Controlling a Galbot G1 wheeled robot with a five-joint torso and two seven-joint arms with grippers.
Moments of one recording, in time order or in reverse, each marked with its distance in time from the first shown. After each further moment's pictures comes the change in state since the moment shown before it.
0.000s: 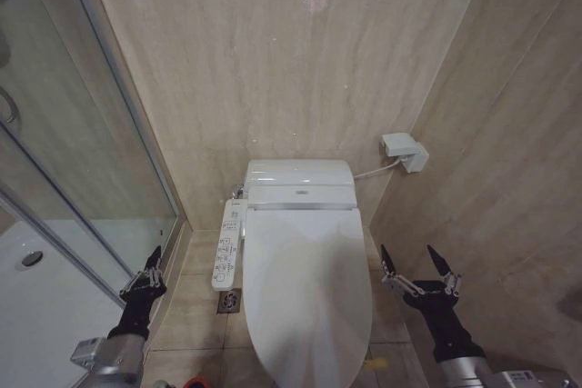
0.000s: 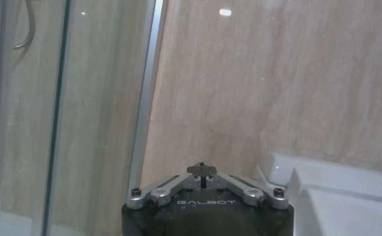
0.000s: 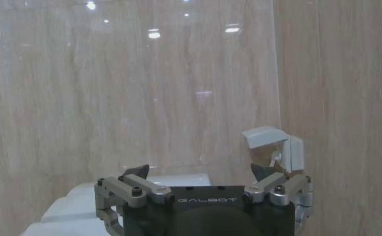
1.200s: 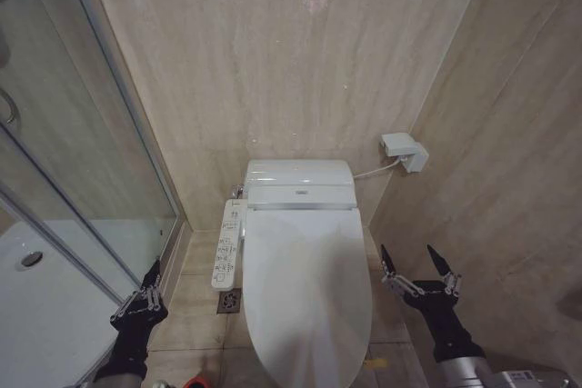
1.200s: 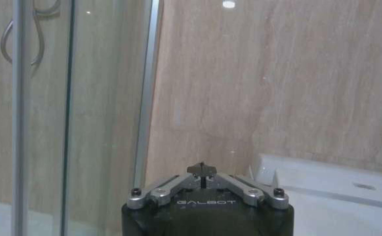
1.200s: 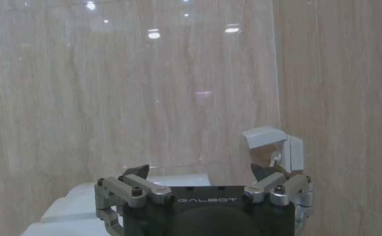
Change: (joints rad) left arm 0.214 -0.033 0.036 -0.254 0.111 0.062 -0.128; right arm 0.000 0.000 0.000 0.000 0.000 0.000 0.000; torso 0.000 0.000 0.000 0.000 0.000
